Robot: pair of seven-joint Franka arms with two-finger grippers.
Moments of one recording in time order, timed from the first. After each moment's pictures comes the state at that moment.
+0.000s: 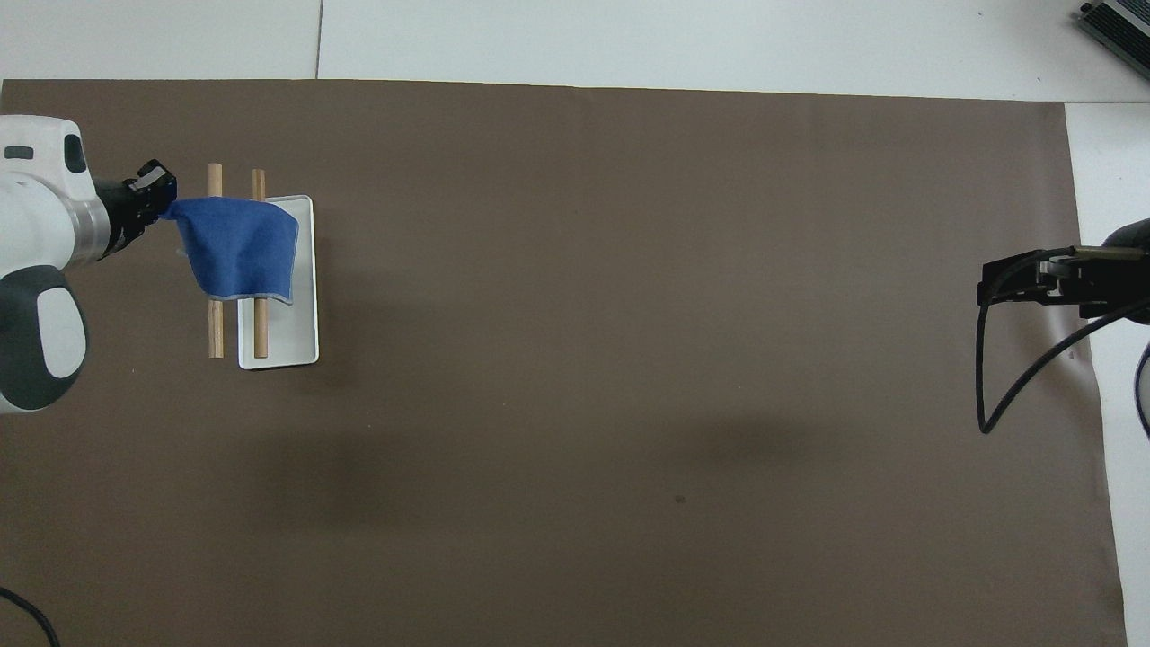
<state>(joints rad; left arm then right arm) -0.01 0.13 0.01 -1.98 0.04 2.55 -0.72 -0.03 -0.03 0.01 -1.66 -0.03 1.65 0.12</state>
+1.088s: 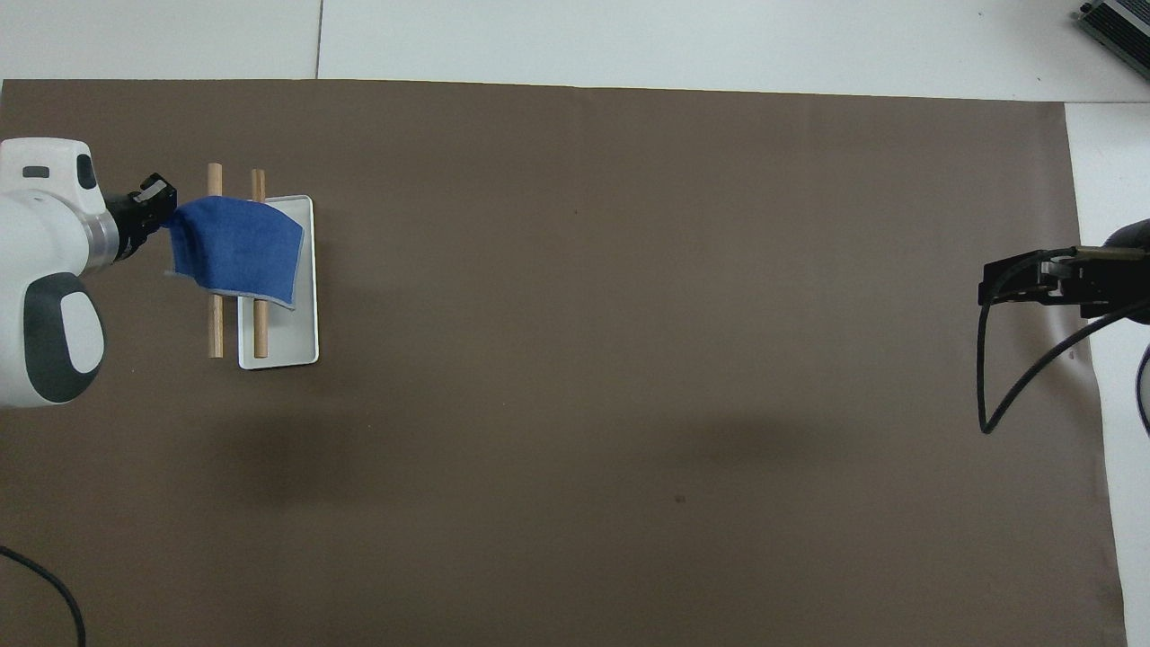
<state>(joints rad) 0.03 0.22 0.01 -2.01 0.04 2.67 -0.70 -0.03 -0.04 0.01 -1.66 -0.03 1.65 0.11</state>
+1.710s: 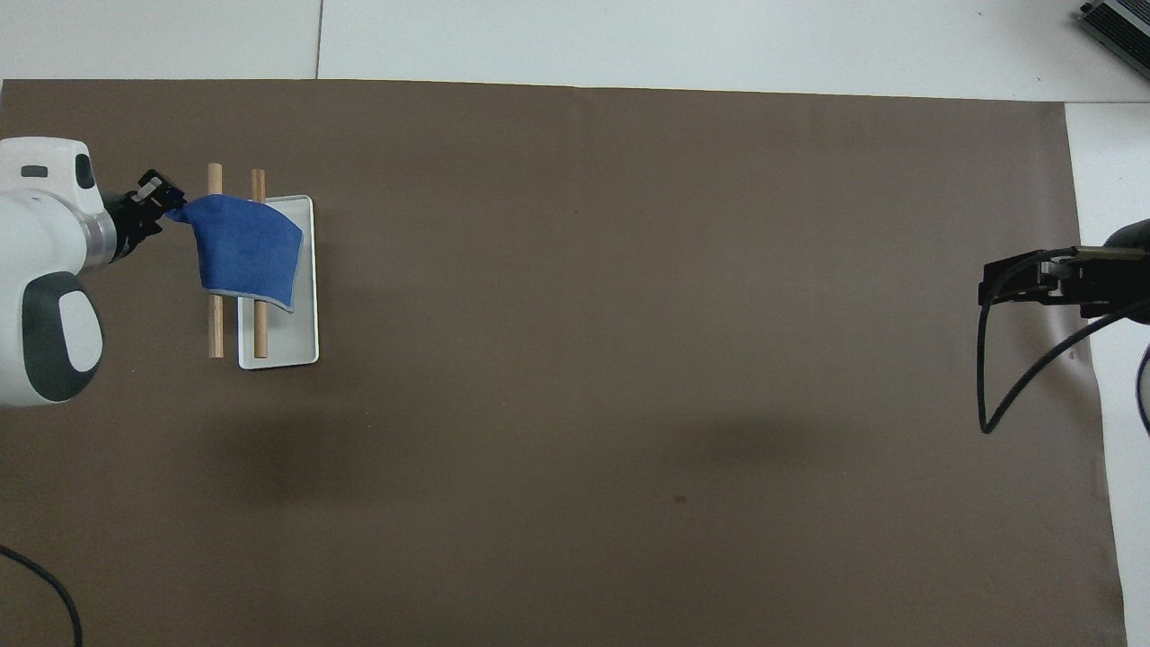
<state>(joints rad) 0.04 0.22 0.01 -2.00 0.04 2.68 -0.67 -0.03 -0.03 0.01 -1.66 -0.03 1.65 0.11</state>
